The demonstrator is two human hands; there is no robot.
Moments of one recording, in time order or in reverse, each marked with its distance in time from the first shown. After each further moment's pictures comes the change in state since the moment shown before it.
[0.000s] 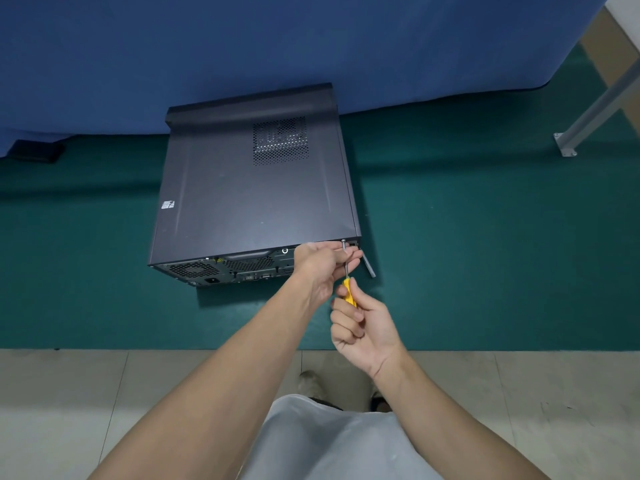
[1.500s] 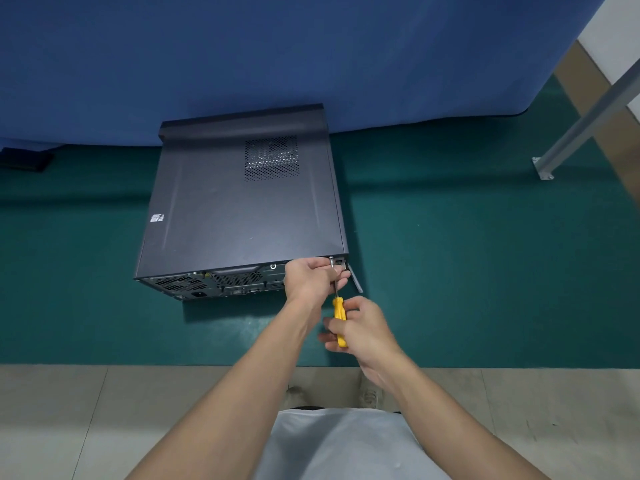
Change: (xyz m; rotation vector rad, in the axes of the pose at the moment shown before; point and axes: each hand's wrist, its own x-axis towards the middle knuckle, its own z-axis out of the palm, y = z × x) left_hand -0.006 -0.009 0.006 0.132 0.105 0.109; right_hand -0.015 -0.017 0.022 -1.021 0.468 -0.215
